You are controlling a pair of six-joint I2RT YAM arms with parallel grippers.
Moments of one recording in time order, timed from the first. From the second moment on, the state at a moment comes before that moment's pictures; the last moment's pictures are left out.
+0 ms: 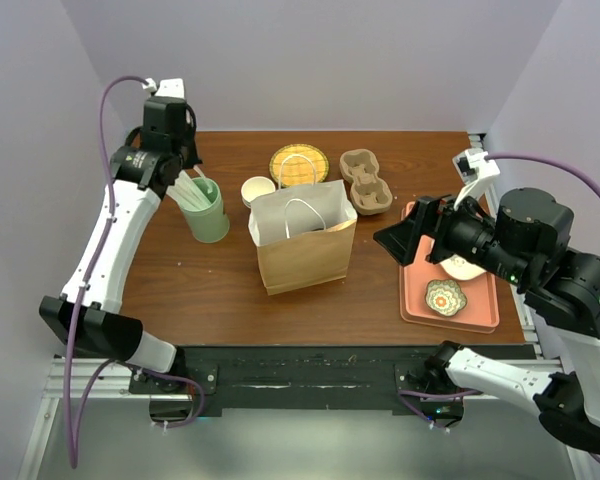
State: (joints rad) left arm -0.24 1.48 1.67 -0.80 -0.37 -0.24; right arm 0.73 0.95 1.70 -1.09 0.04 0.47
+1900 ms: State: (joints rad) left arm -0.24 1.18 1.55 -0.76 0.44 -0.21; right arm 0.73 0.90 1.80 -1.12 0.18 0.37
